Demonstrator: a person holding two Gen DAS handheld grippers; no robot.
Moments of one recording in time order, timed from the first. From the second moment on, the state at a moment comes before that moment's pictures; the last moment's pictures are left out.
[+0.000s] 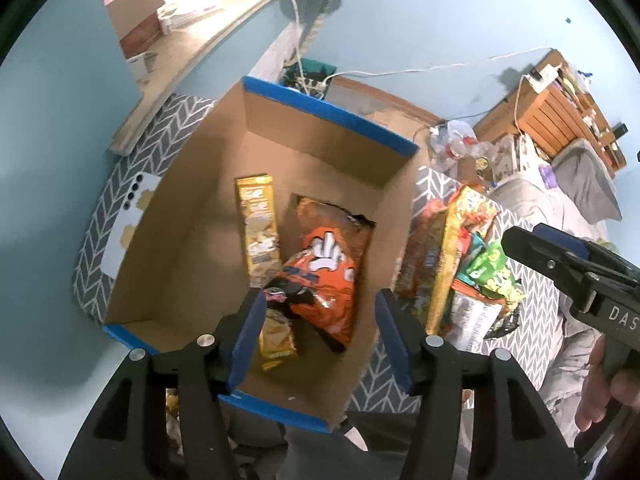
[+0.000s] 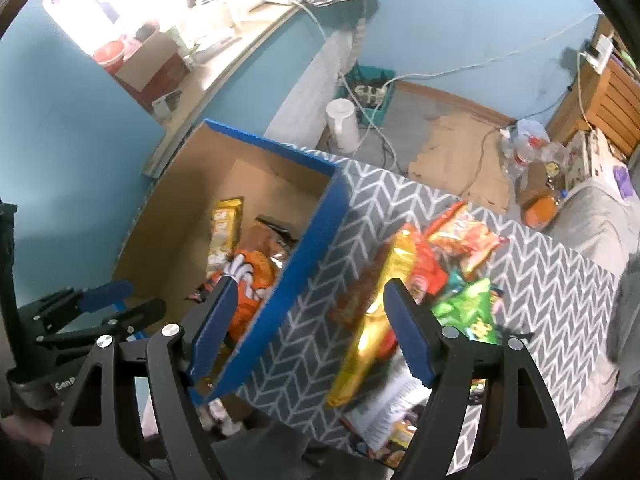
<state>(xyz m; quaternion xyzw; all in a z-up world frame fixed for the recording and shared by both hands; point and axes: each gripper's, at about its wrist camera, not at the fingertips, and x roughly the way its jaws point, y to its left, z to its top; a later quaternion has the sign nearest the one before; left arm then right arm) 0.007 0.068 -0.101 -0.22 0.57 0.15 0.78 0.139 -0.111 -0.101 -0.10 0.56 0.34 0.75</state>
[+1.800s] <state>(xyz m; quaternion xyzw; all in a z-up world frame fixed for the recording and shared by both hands) 0.107 -0.071 -0.200 -0.15 0.67 0.07 0.73 0.197 -0.235 -0.258 -0.24 0.61 0.30 0.69</state>
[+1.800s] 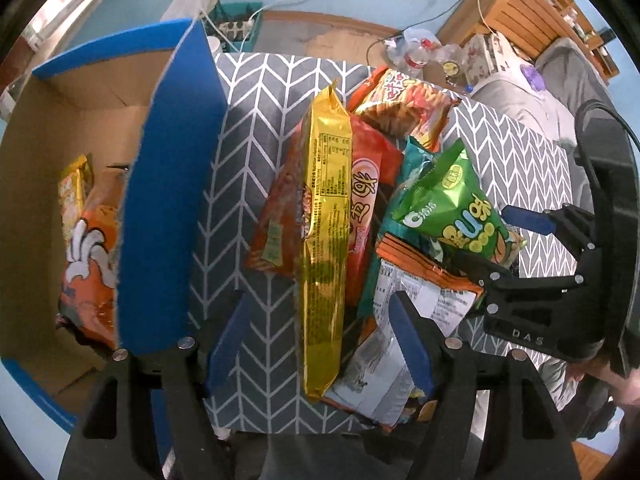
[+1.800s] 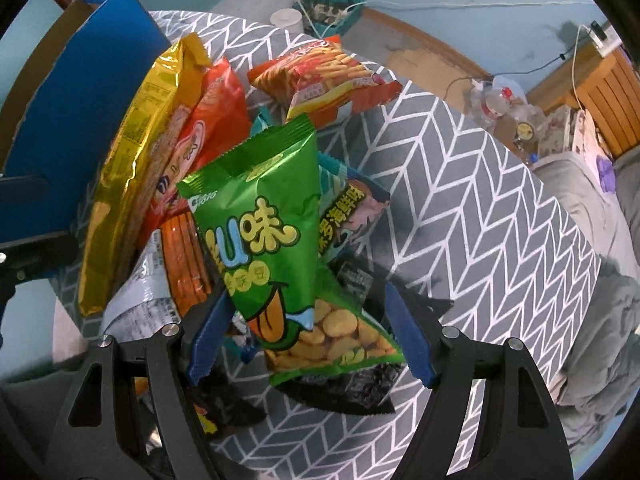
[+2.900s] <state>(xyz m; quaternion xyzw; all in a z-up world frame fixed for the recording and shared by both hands) 0.123 -0.075 -0.241 -0.11 0.67 0.08 0.73 0.185 -0.261 -0.210 -0.12 0.61 0.28 0.73</state>
